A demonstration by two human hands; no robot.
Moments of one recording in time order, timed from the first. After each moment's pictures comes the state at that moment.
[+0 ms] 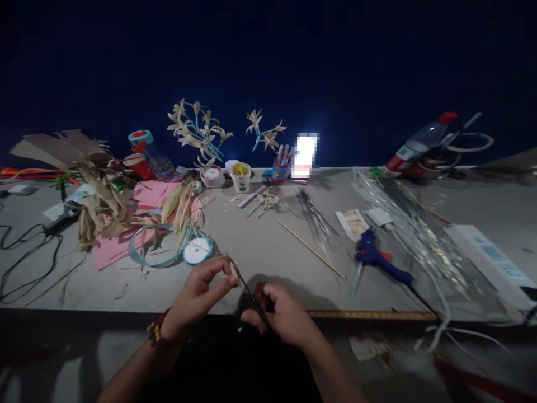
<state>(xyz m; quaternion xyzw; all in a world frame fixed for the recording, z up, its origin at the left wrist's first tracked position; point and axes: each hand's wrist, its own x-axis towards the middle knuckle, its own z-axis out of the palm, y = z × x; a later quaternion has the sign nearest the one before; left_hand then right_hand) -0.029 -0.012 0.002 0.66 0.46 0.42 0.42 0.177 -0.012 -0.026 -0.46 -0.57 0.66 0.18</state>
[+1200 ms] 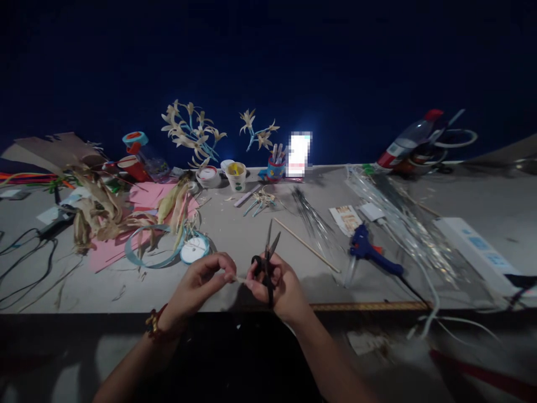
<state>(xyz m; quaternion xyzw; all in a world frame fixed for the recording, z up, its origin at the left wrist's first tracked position) -0.033 -0.009 -0.008 0.60 0.42 0.44 0.52 0.167 0.002 -0.022 -0.39 -0.44 0.68 0.44</state>
